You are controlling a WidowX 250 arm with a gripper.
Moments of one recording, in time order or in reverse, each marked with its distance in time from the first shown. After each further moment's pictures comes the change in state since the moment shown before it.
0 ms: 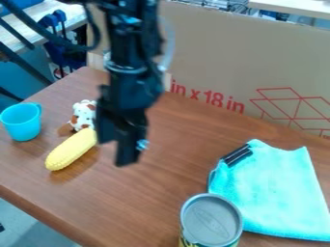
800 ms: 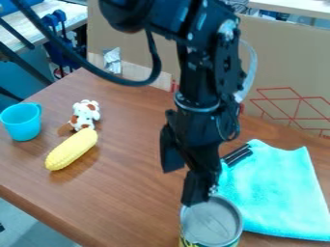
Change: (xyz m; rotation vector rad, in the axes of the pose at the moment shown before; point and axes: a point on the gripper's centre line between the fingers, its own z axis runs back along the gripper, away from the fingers) arm 0.036 -0.072 -0.005 0.035 -0.097 -0.142
